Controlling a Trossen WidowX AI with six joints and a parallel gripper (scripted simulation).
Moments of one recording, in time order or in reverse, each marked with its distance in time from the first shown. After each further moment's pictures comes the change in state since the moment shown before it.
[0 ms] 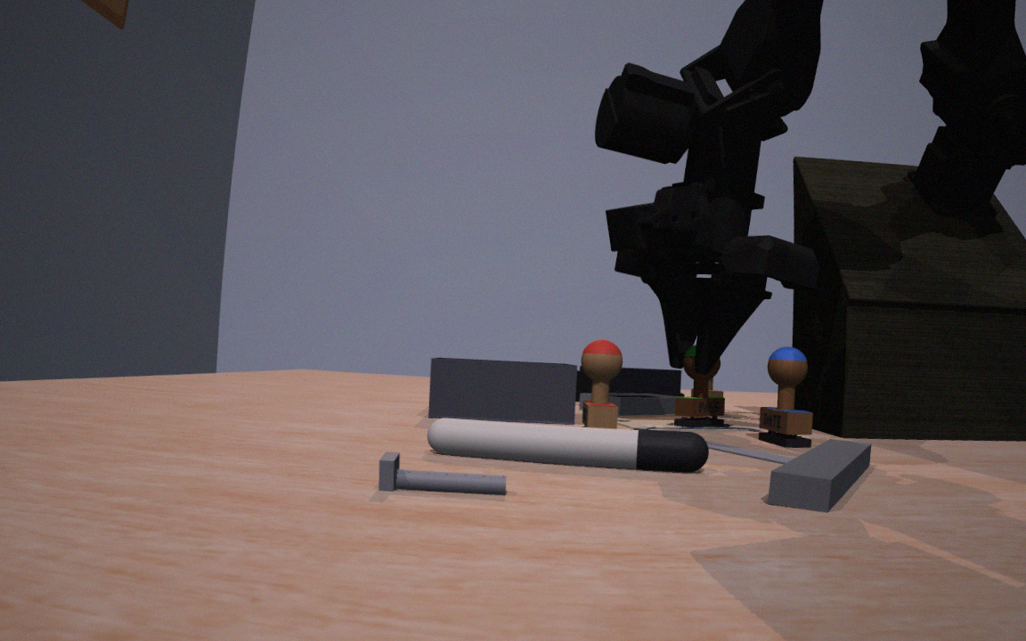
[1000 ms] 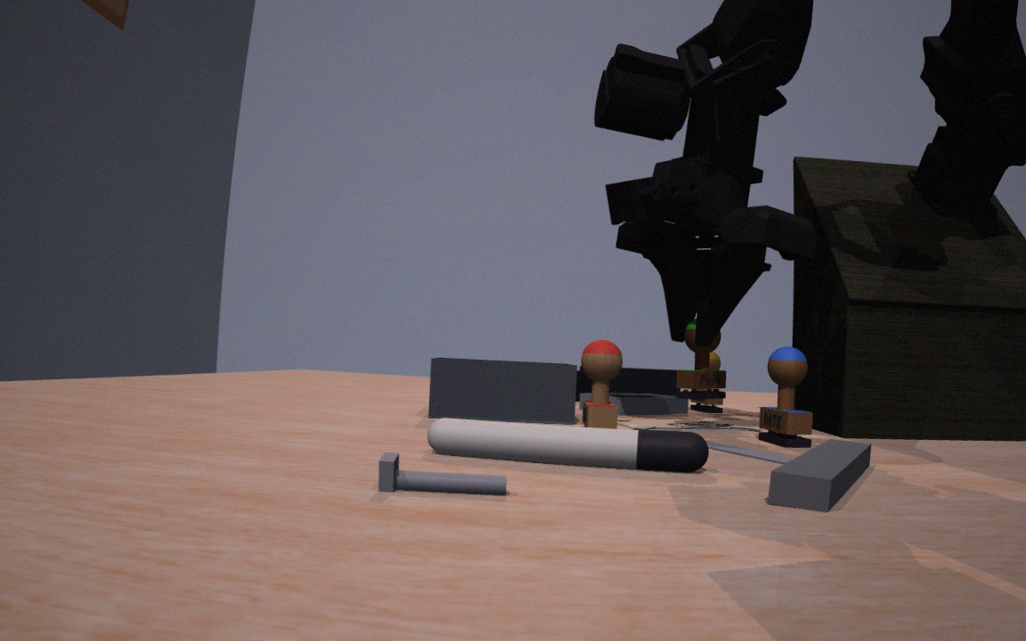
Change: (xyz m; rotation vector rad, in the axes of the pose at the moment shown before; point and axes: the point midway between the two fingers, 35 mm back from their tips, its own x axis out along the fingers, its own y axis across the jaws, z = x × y) arm -0.022 -0.005 0.001 0.005 0.010 -0.007
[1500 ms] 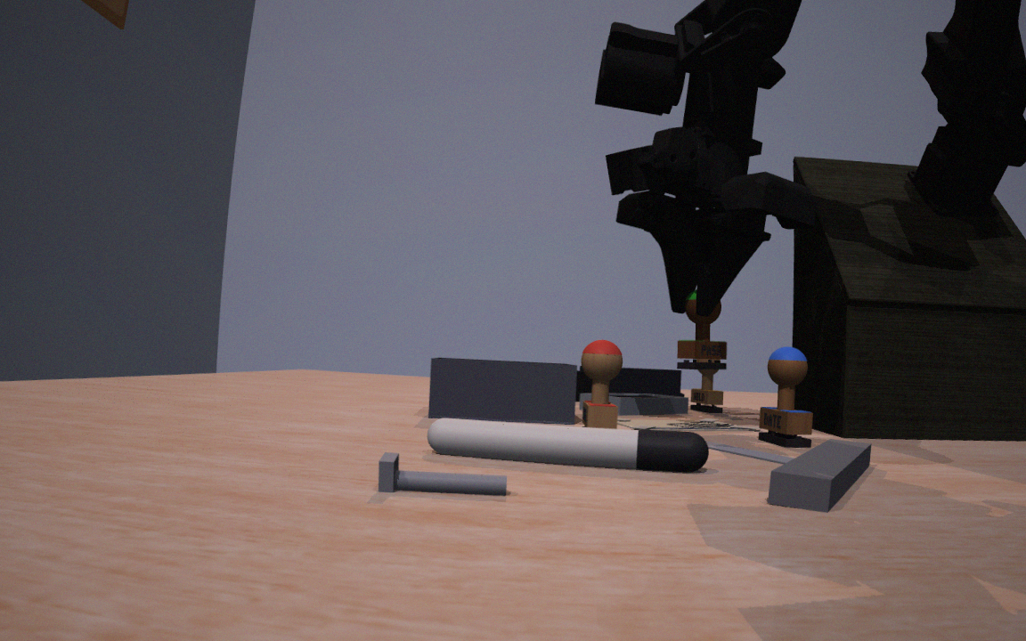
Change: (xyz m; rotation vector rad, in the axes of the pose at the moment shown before) arm -0.023 -0.003 0.002 0.000 0.001 -0.001
